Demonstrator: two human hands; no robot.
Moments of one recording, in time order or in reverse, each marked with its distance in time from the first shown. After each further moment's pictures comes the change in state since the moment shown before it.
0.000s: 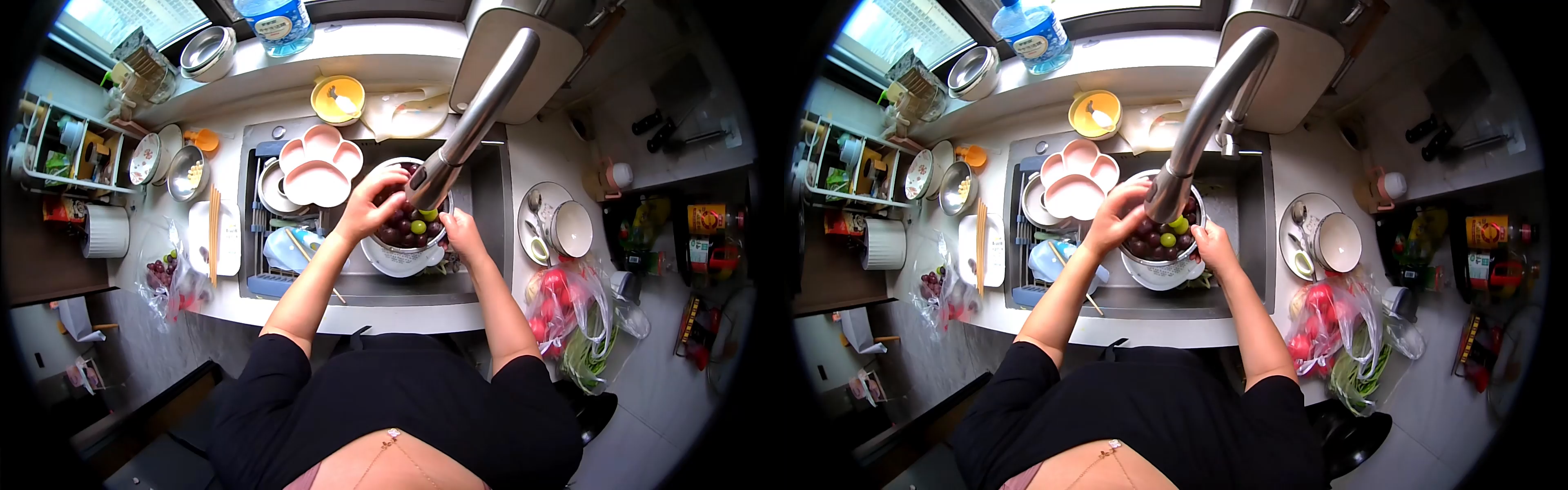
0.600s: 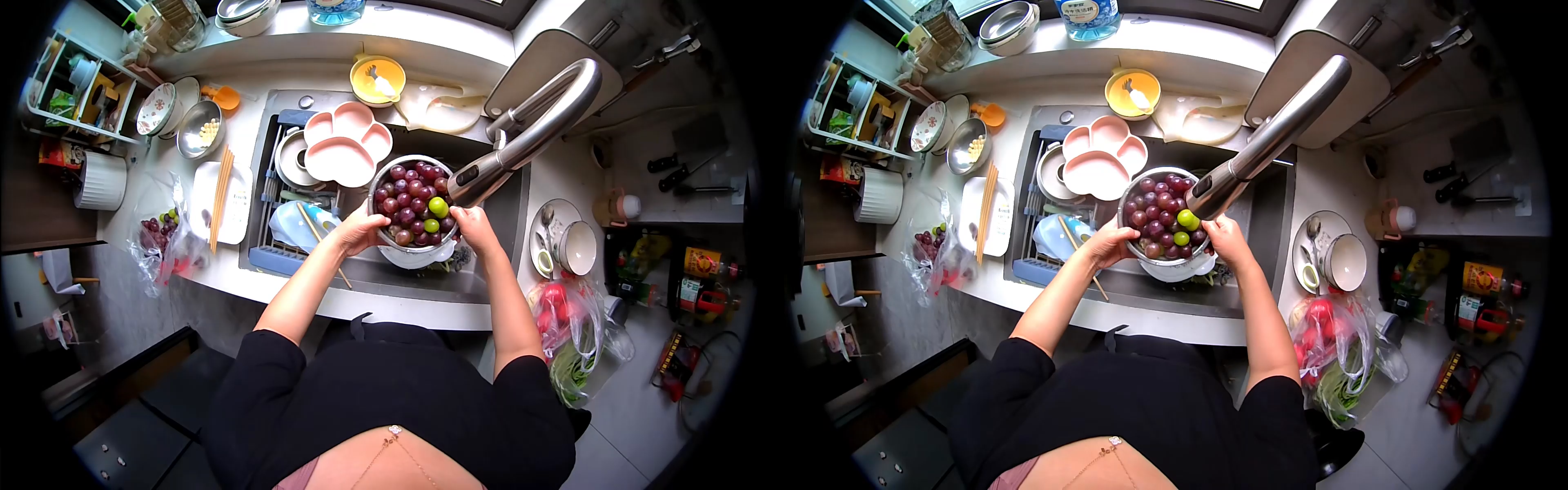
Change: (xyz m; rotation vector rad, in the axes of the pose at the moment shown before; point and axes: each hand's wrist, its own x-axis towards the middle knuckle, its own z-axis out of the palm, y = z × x) left_hand -0.085 -0.013 -0.024 -1.034 0.065 -0.818; right_hand 0.022 -0.001 0.009 -0.162 -0.173 0.072
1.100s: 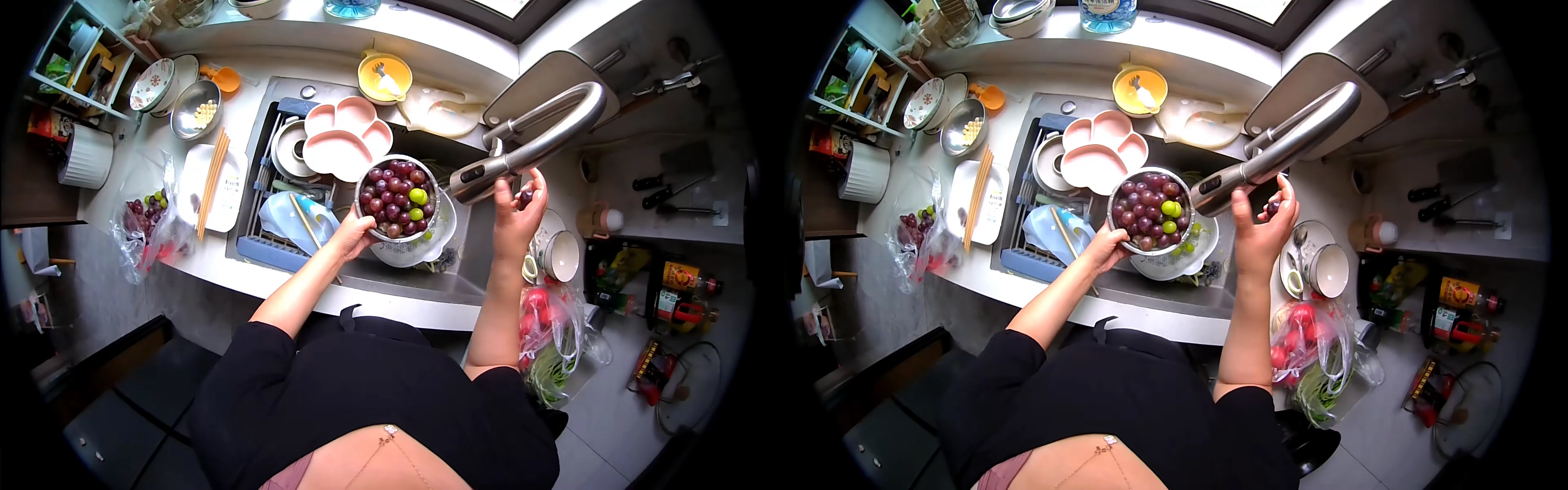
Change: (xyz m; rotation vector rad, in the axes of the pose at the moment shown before) left_hand 0.005 -0.046 -0.027 -0.129 0.243 0.161; right_hand -0.053 -0.123 0.019 -0.332 0.805 -0.676
